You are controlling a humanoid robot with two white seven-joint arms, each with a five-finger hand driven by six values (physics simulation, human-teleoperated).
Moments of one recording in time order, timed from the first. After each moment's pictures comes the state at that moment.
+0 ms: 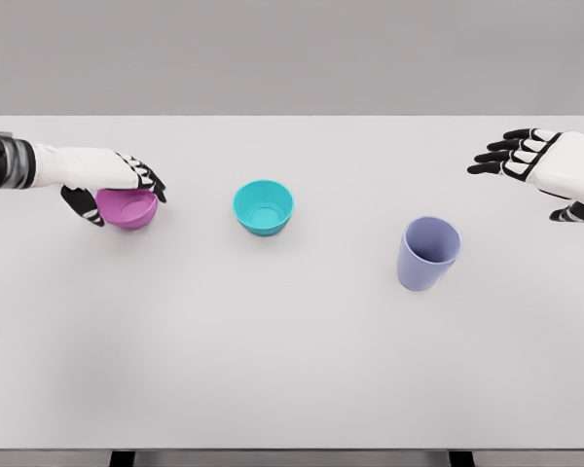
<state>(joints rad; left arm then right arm) -0.99 0.80 -1.02 -1.13 -0.32 -0.61 -0.61 -0.27 -0.99 0.07 -1.75 0.35 -0.61 0.61</state>
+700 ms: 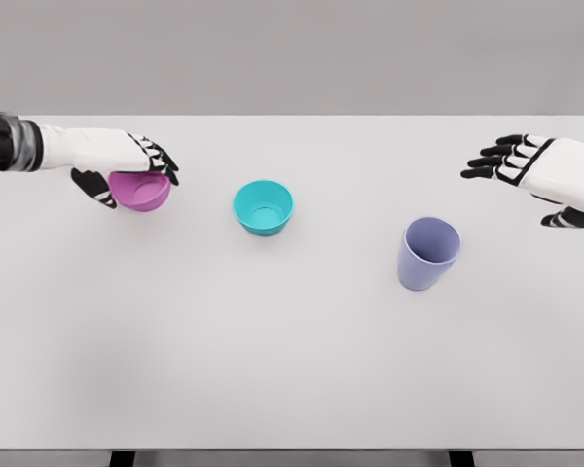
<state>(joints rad) -1.03 0.77 -1.01 -1.15 -0.33 -0.61 -0.61 -0.26 -0.96 0.07 -1.75 0.35 -0.61 0.61</state>
